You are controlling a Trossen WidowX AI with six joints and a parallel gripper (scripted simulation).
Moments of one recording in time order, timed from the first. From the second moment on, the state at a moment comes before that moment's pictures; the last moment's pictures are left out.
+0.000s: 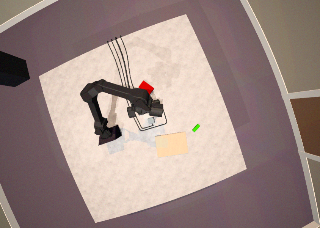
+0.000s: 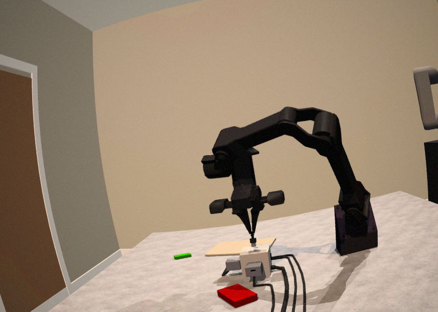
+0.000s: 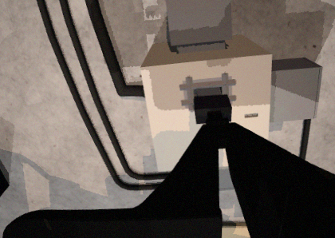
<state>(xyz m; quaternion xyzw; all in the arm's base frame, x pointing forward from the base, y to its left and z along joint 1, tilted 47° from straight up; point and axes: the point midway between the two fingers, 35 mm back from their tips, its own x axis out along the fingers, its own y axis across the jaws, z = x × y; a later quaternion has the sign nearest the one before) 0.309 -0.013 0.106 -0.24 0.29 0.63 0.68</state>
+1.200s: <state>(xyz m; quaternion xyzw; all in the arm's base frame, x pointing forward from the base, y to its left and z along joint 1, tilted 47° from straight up) 0.310 -0.011 0.101 -0.25 0.29 0.63 0.67</state>
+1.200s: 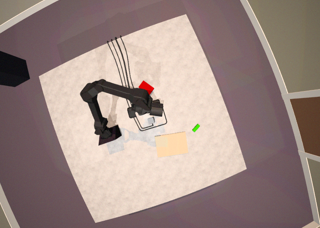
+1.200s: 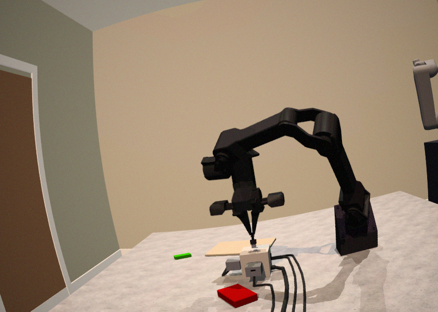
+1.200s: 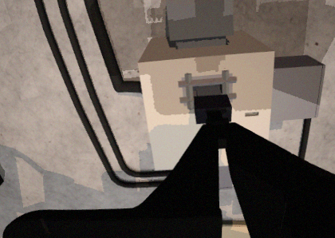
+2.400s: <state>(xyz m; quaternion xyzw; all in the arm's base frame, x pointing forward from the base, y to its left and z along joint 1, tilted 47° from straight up) 0.310 -0.009 0.097 -0.26 0.29 0.63 0.67</state>
